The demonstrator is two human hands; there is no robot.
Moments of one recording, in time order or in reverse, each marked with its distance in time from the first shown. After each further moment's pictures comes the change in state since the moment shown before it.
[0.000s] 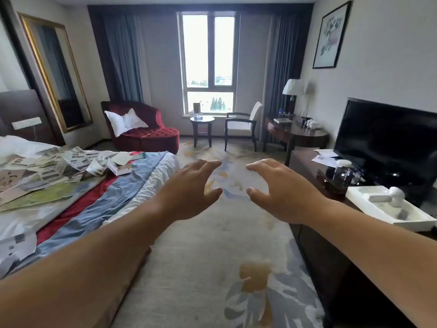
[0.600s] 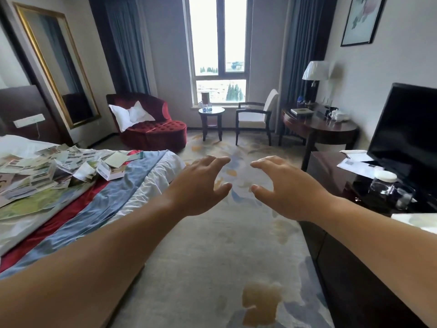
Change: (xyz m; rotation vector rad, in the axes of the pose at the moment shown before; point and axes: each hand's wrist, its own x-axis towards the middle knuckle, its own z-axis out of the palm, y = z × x) left_hand 0.237 -0.051 0.137 0.006 -0.040 -0.082; right_hand 0.197 0.214 0.061 0.086 -0.031 -0.016
